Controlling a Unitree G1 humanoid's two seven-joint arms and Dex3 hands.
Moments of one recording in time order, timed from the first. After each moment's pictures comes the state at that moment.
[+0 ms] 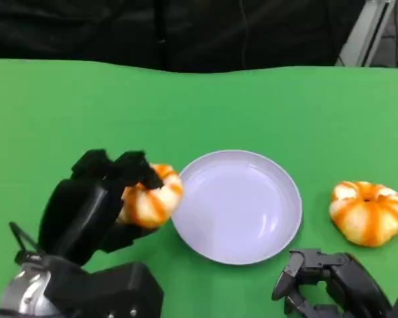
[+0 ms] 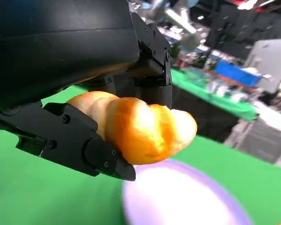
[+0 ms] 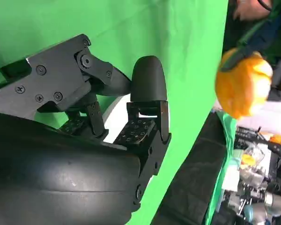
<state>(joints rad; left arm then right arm) -0.06 0.28 -0.23 -0.05 0.62 -0.22 0.18 -0.05 -0.08 0.11 0.70 0.01 -0.88 0.39</state>
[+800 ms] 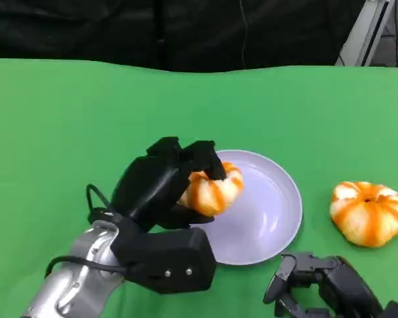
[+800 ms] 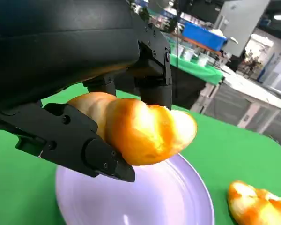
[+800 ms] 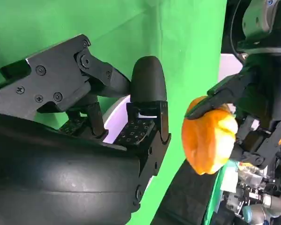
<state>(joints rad) -0.34 0.16 -0.39 0.32 0.62 -0.30 0.12 -0.03 -0.06 0.13 0.68 -0.03 -0.88 0.34</state>
